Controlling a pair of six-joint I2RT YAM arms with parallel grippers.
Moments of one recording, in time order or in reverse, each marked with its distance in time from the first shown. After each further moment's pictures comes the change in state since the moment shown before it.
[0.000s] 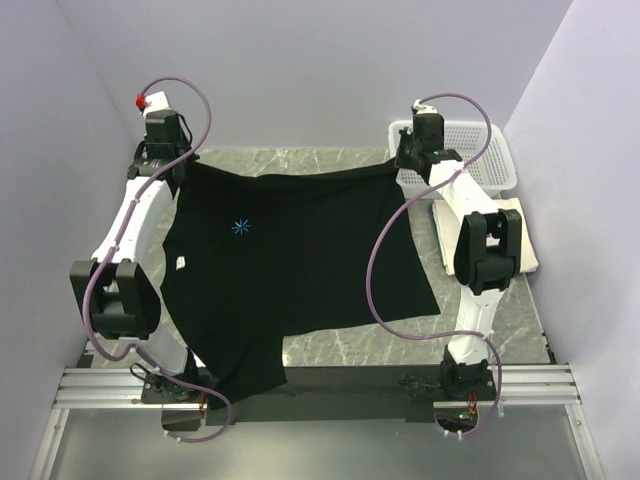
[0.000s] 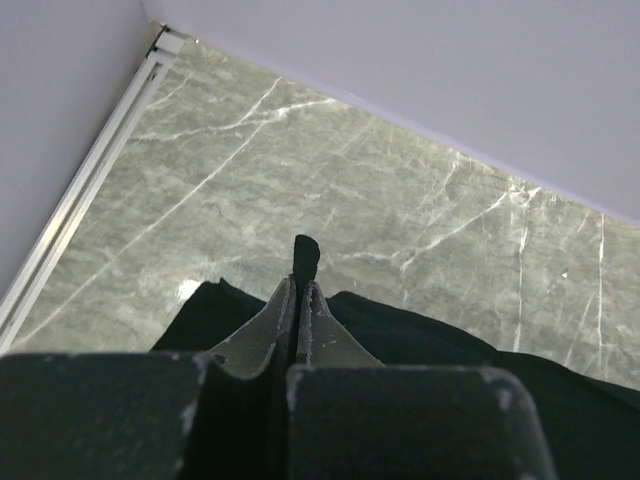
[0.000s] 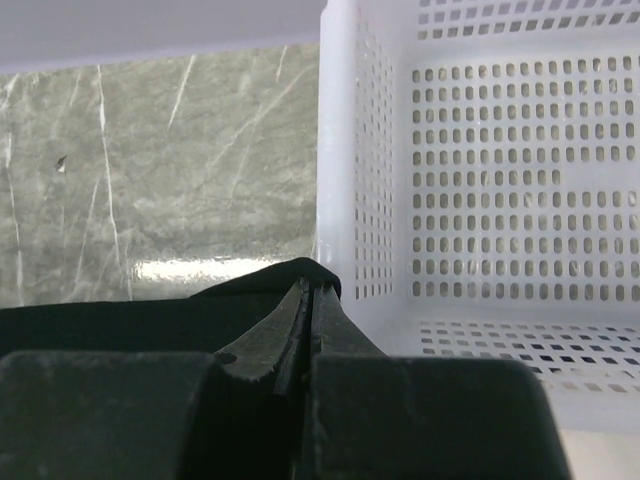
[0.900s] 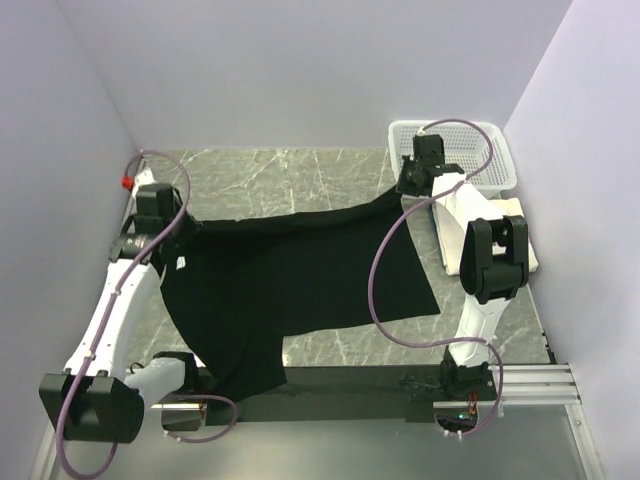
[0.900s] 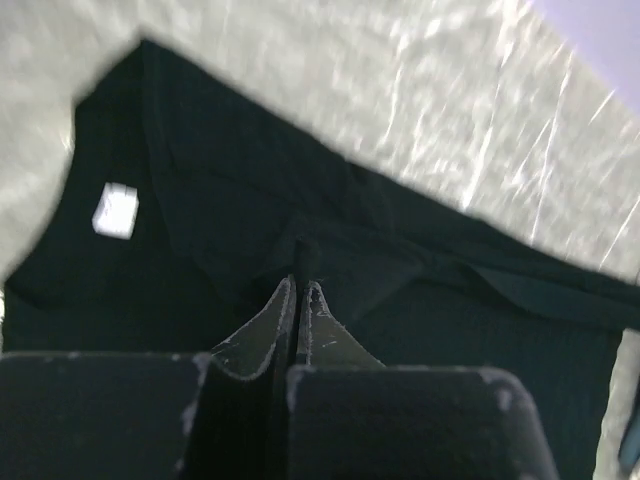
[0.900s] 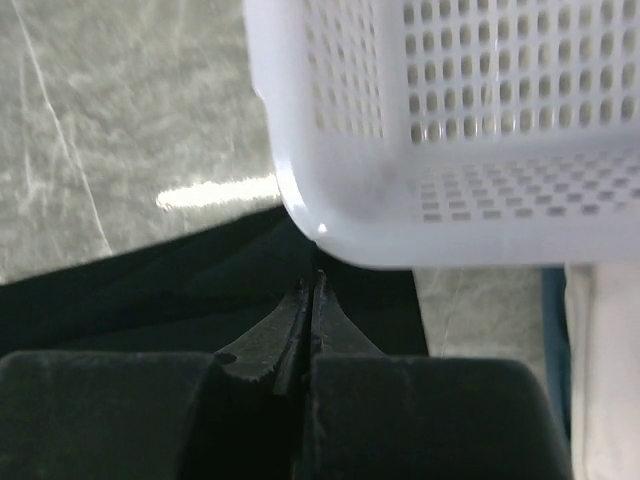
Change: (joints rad) left arm -0.024 -0.555 -0.496 -0.231 0.117 -0.317; right arm -0.006 -0.083 -0.175 -0.125 -0.022 0.109
